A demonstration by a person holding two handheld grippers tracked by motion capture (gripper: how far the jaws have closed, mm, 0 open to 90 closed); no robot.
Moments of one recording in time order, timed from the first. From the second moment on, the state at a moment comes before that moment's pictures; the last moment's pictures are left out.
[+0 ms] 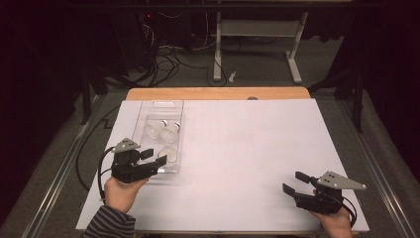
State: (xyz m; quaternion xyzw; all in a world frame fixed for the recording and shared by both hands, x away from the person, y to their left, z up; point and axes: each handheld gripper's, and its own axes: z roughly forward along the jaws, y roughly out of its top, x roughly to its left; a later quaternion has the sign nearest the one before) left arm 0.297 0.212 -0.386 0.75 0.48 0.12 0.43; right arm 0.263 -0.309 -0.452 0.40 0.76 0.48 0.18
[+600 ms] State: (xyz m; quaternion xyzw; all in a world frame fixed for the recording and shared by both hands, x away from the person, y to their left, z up) left arm 0.291 0.214 -0.392 0.75 0.48 0.12 0.44; right arm 0.263 -0.309 -0.452 0.40 0.76 0.48 0.18
